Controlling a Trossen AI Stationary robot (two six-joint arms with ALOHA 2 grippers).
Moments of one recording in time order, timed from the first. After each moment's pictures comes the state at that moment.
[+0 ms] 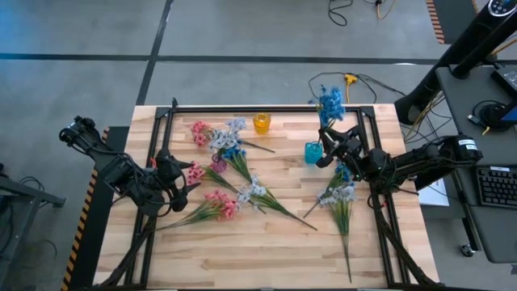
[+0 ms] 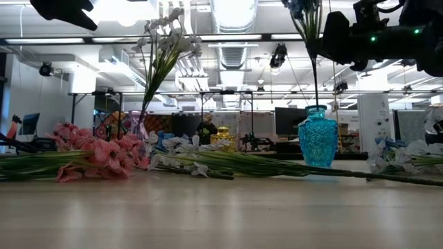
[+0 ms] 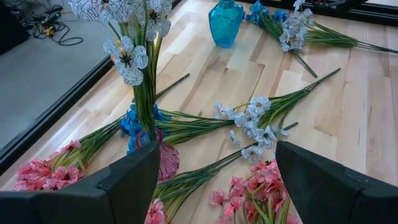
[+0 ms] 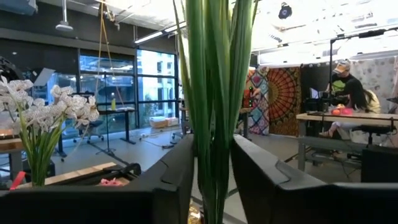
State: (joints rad) left arm -0.69 0.93 0.99 -1.08 -0.86 -0.88; right arm -0.03 1.13 0.14 1.41 0.71 -0.27
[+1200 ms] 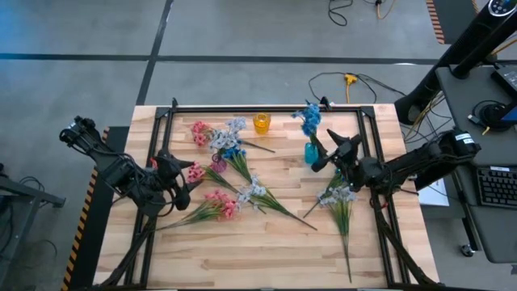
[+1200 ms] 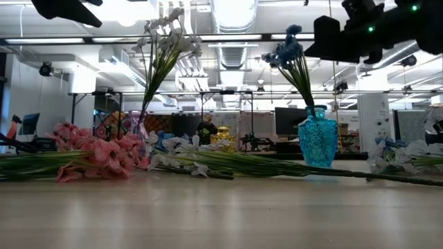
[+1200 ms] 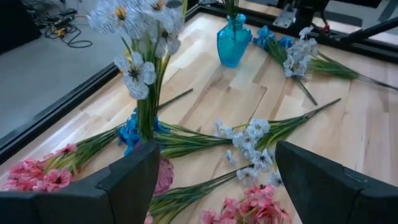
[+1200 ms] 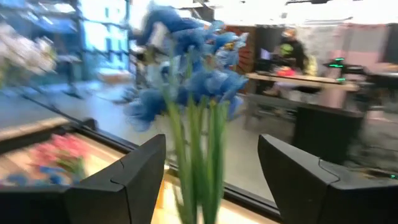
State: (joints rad) left arm -0.69 0.96 0.99 -1.03 -0.93 -0.96; right arm 0.20 1.13 0.30 1.05 1.21 -0.27
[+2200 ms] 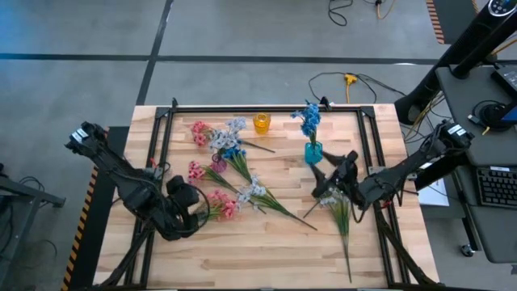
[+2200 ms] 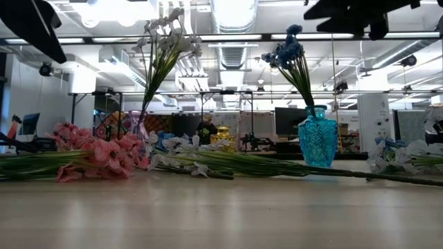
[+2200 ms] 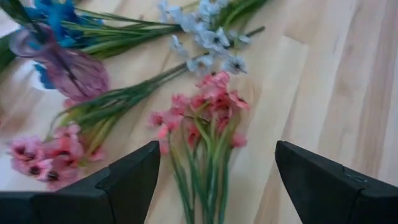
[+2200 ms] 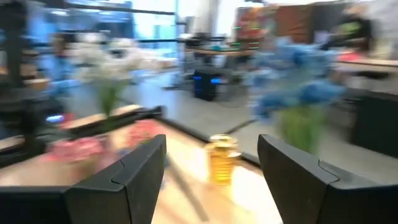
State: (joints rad) left arm -0.76 1.23 0.99 -1.02 -0.55 -1.08; right arm 0.52 1.14 0.51 0.62 1.27 0.04
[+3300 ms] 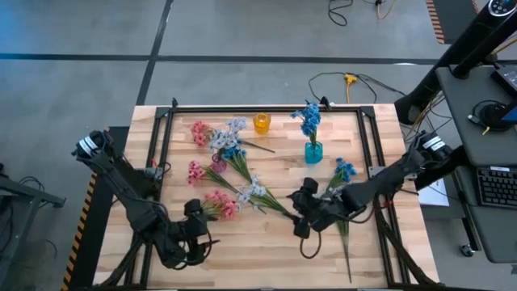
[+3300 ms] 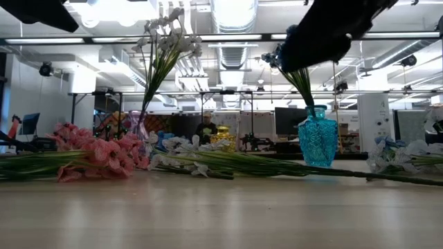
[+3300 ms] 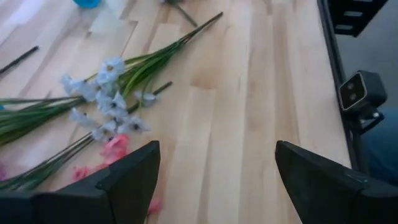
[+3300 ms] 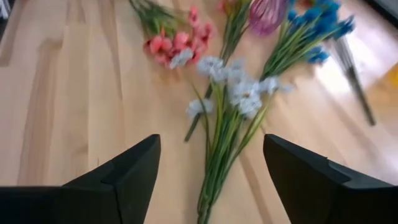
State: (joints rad) left arm -0.87 1.41 0.99 -0.55 -0.70 -0.83; right arm 0.48 1.54 0.96 -0.23 0.55 0.49
